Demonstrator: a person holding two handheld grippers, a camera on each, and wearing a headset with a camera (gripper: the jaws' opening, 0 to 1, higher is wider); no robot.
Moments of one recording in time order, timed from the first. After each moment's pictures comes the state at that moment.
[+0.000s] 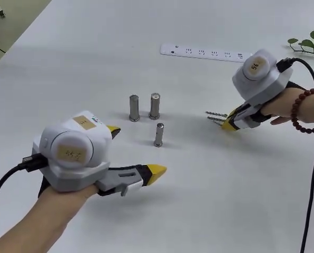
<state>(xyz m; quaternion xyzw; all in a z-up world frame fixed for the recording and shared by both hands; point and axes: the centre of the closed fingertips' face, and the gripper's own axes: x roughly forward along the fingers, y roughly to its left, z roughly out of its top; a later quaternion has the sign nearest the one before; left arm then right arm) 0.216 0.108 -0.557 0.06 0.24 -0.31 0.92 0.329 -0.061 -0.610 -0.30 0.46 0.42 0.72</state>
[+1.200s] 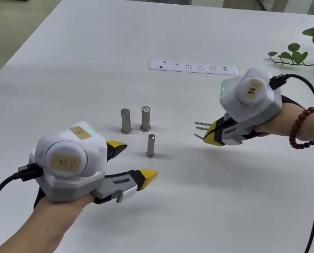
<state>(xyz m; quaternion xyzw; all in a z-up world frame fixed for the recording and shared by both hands) 0.205 0.093 -0.546 0.06 0.24 -0.35 0.90 0.266 -0.019 -0.570 -0.37 0.34 0.53 0.68</state>
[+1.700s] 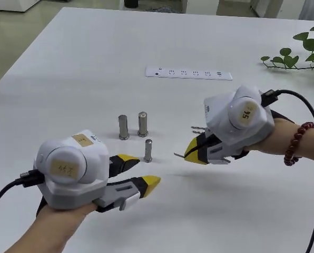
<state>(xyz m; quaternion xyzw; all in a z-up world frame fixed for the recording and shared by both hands) 0.191 0.076 -0.538 0.02 0.24 -0.39 0.89 0.218 0.022 -0.552 -0.40 0.27 0.60 0.64</state>
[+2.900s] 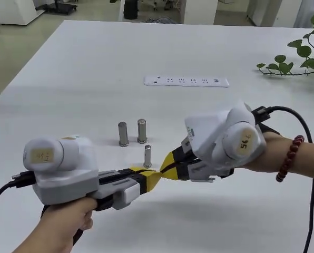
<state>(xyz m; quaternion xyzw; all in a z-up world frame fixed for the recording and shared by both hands) 0.178 0.060 -0.517 -0.17 0.27 -0.39 0.86 0.175 0.060 -0.527 -0.43 0.16 0.65 0.61</state>
